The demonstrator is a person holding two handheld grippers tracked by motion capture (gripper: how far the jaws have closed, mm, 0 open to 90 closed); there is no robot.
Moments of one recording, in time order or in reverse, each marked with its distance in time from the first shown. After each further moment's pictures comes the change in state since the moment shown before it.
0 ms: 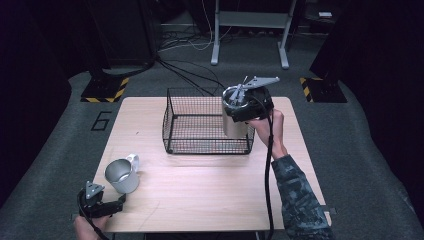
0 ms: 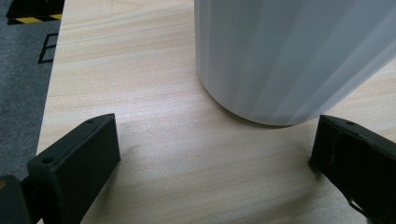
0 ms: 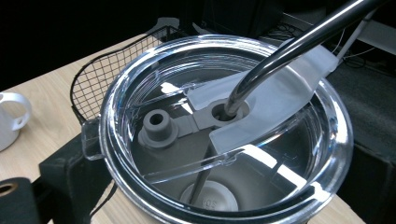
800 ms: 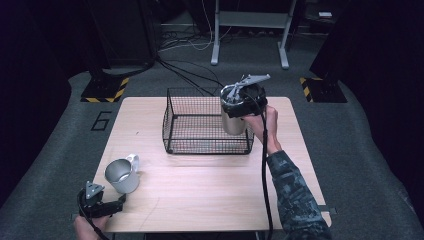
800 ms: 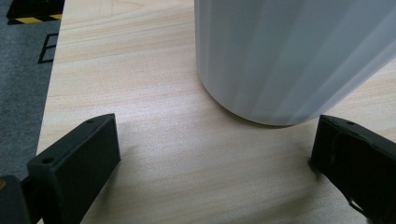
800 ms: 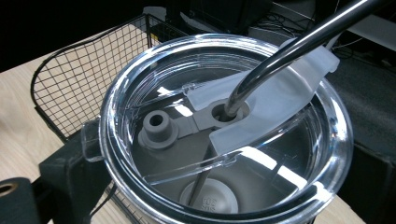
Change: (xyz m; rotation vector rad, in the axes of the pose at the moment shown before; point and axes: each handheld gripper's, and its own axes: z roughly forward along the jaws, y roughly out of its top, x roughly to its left) left arm 0.000 0.000 0.000 0.000 0.000 -0.001; right arm -0.010 0.001 0.031 0.040 -0.046 -0.001
